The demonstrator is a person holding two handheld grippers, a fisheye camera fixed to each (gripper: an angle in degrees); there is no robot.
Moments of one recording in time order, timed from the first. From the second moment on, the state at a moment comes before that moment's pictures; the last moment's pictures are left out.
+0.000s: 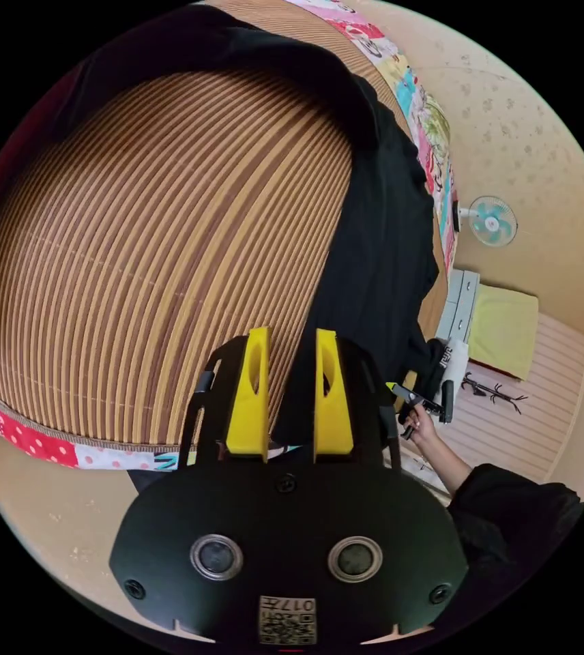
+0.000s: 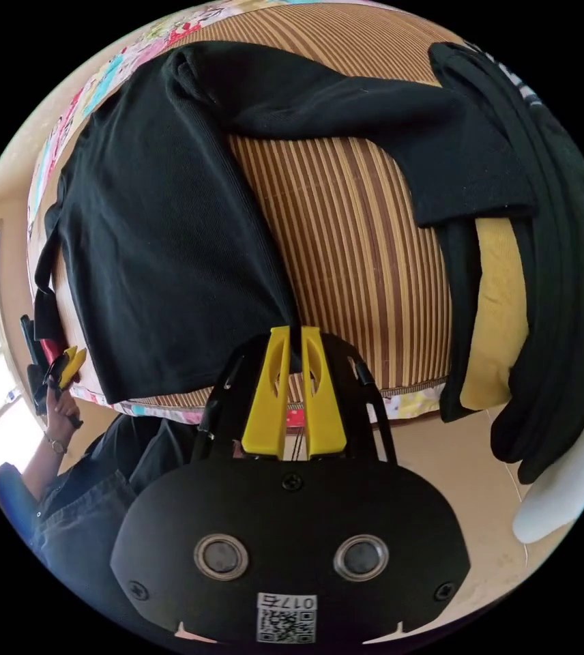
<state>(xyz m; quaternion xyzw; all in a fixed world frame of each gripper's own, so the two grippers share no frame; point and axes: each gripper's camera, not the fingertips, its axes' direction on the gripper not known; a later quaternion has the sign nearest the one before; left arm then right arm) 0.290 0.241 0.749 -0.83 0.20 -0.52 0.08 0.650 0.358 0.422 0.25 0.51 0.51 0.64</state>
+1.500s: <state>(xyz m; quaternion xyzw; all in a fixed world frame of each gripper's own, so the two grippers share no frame) 0.102 0.132 0.860 -0.83 0.13 -0.46 0.29 0.595 0.148 0.740 0.10 0.57 0.26 0.78</state>
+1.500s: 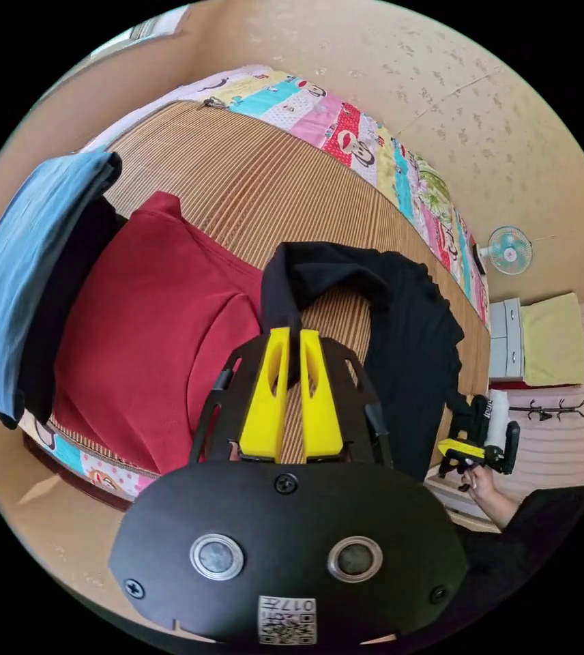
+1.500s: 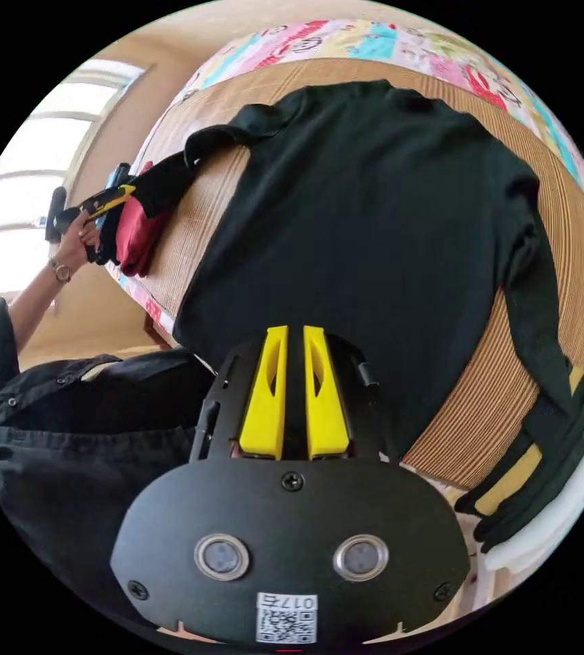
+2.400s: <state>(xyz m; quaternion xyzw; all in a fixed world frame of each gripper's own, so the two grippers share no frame) 0.130 0.119 1.032 -0.70 0.31 -0.59 0.23 0.412 0.034 0.562 0.45 0.52 -0.12 0.72</state>
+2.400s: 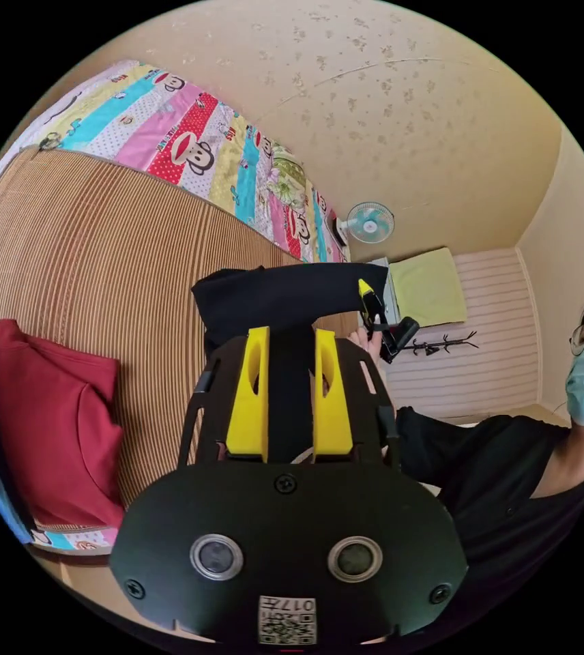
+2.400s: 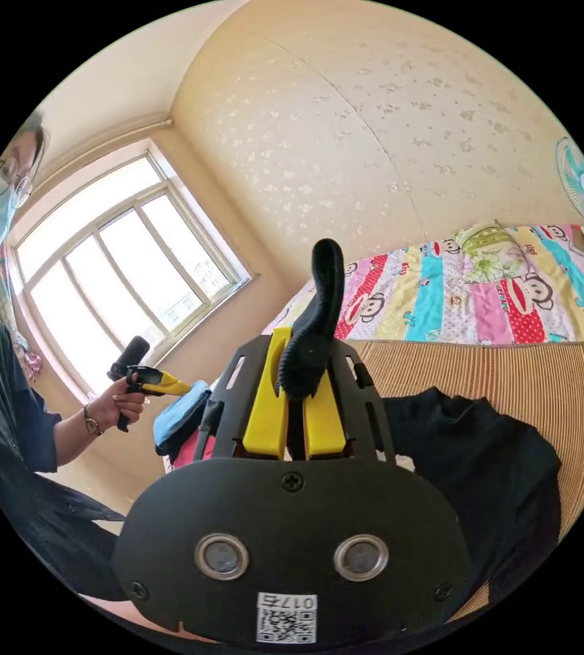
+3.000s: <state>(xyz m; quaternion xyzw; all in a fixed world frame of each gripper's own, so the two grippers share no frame) 0.388 0.290 0.970 -0.82 0.23 -0.45 0.25 0.568 0.285 0.362 0.55 0.50 0.13 0.66</state>
